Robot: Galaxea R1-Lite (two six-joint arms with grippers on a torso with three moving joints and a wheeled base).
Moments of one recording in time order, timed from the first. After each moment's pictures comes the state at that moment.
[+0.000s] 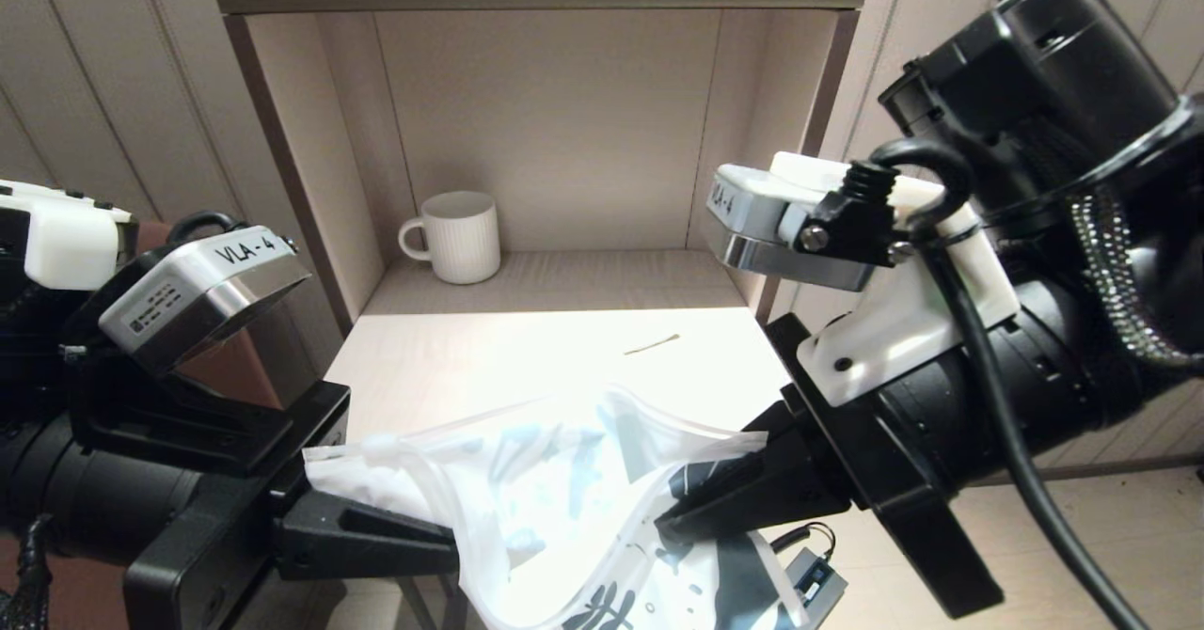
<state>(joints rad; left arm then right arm) -0.53 1.31 -0.85 0.02 -1.03 0.21 0.81 1.60 -1.61 0.74 0.59 -0.34</state>
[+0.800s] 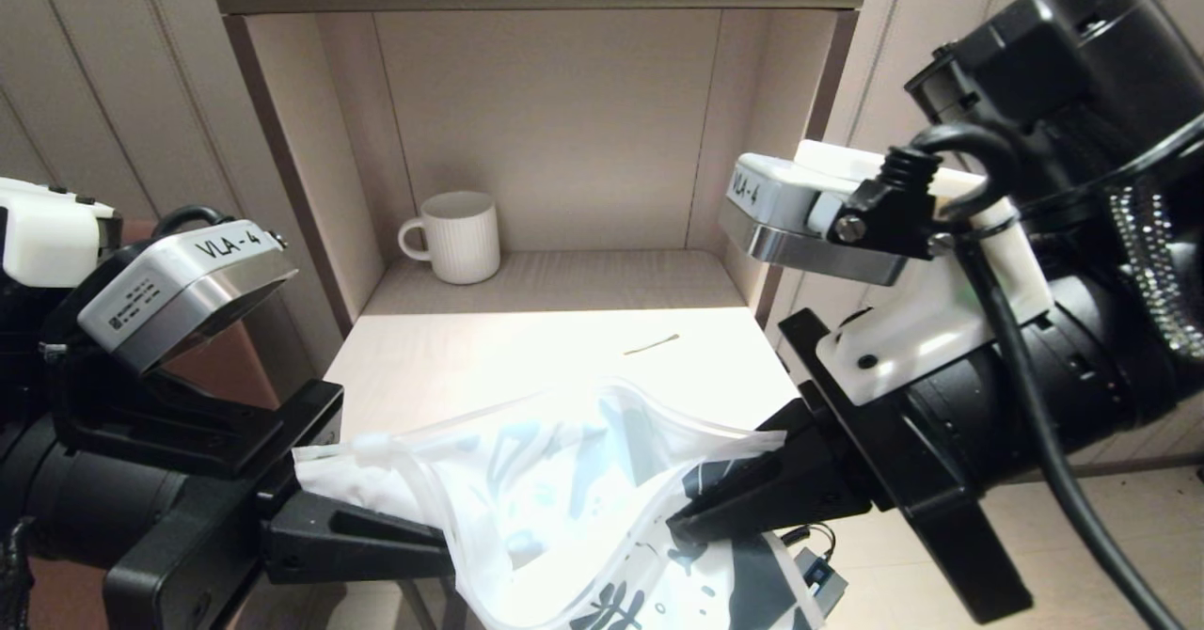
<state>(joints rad) -0.53 1.30 -0.85 0.02 -1.03 0.21 0.81 1.58 -1.61 0.74 0.58 -0.34</state>
